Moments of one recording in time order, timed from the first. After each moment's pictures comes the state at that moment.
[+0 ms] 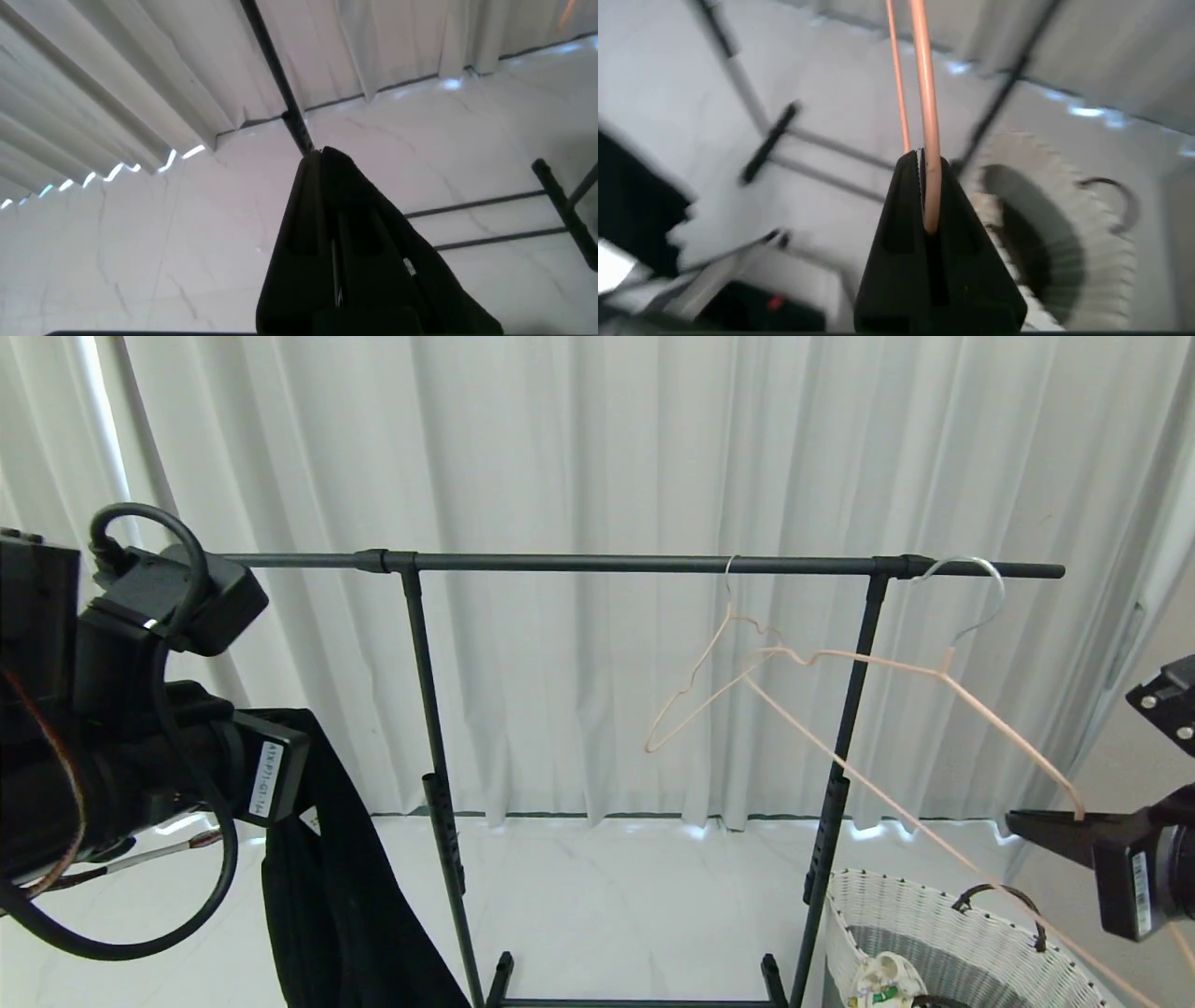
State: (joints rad) left arm -0.43 1.25 -0.89 0.12 0.37 0.18; right arm 0.59 1.11 -0.72 0.12 -0.11 0.11
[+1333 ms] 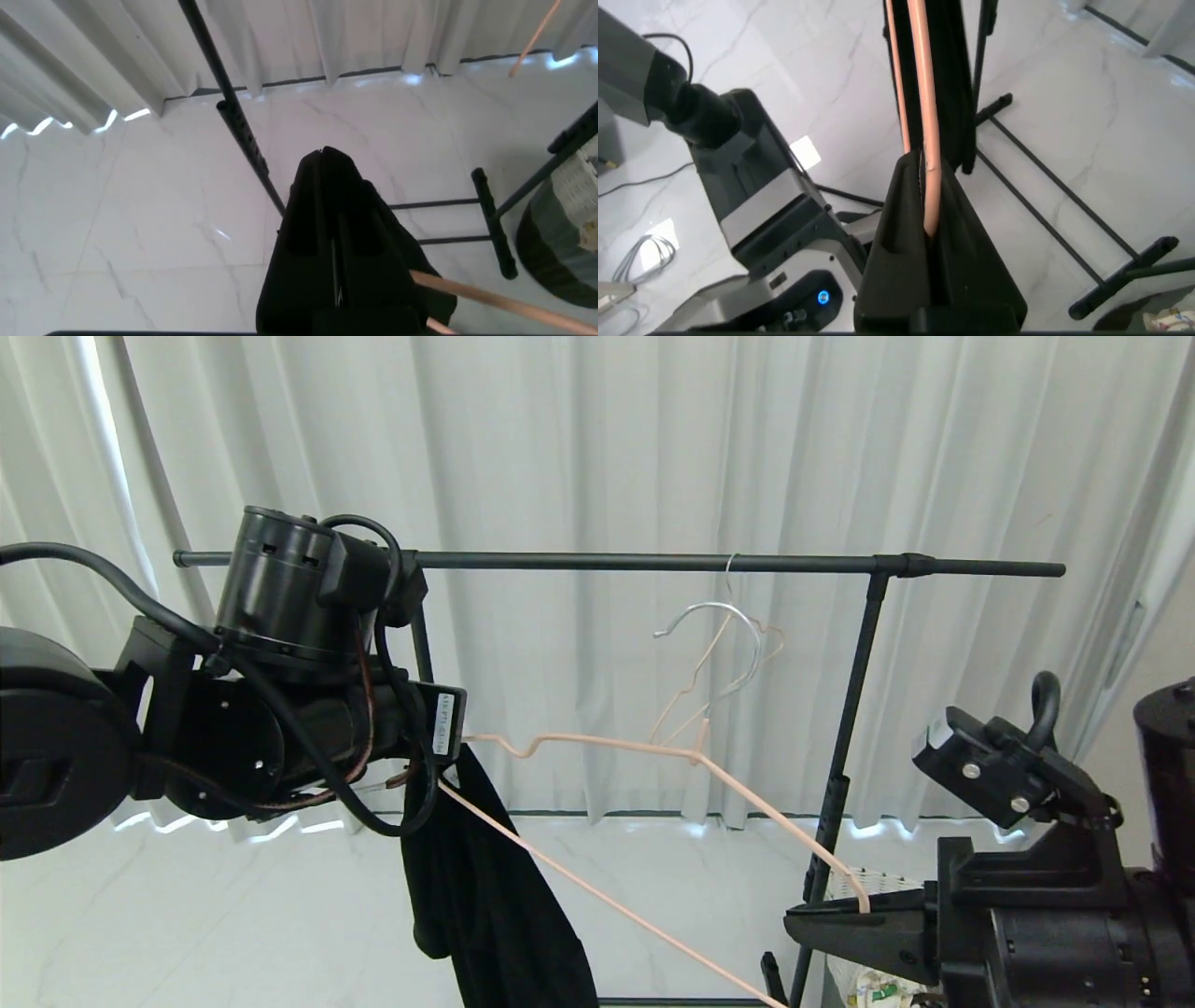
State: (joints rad) left arm -0.53 1.57 -1.10 0.11 0.45 -0.09; right arm 0.93 1.33 -0.75 -0.10 0.23 0.25
